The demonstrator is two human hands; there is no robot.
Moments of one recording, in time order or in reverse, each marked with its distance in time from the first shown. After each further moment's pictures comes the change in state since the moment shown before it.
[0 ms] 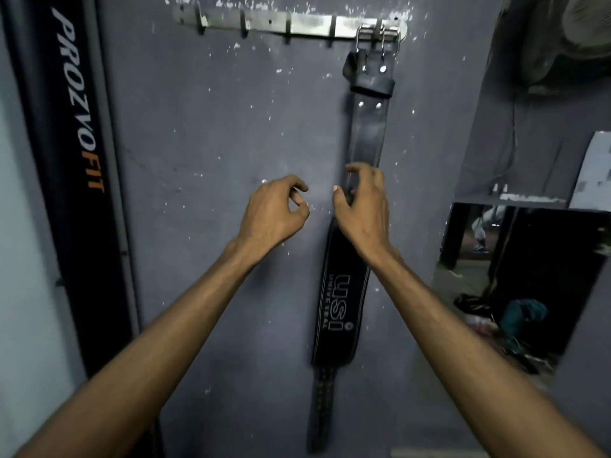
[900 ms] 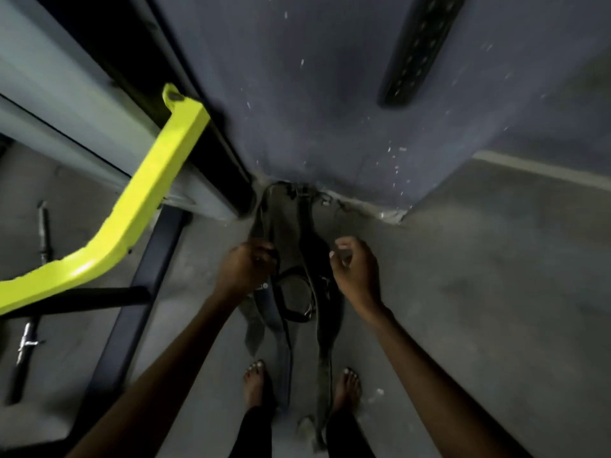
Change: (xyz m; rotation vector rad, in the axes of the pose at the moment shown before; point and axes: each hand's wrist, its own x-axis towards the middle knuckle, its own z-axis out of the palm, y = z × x) left_hand -0.740 -0.166 0.199 0.007 -0.888 -1.171; right_hand -0.768 0.207 0.044 0.065 -1.035 0.927
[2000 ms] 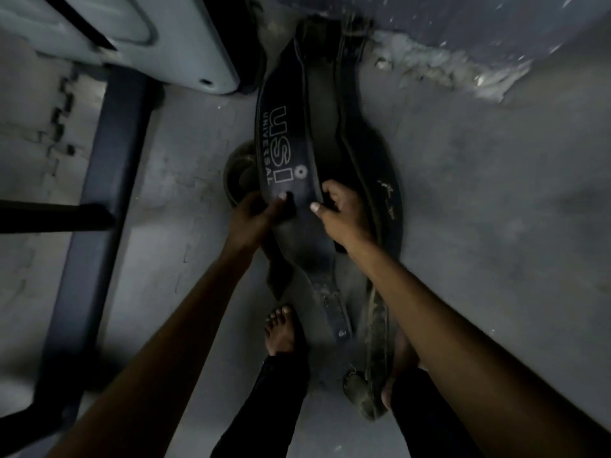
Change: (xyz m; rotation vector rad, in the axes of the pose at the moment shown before) left_hand 0.084 -0.322 0.203 -0.643 0.001 -0.313; right_hand 0.008 0.211 0.341 0.130 -0.252 0.134
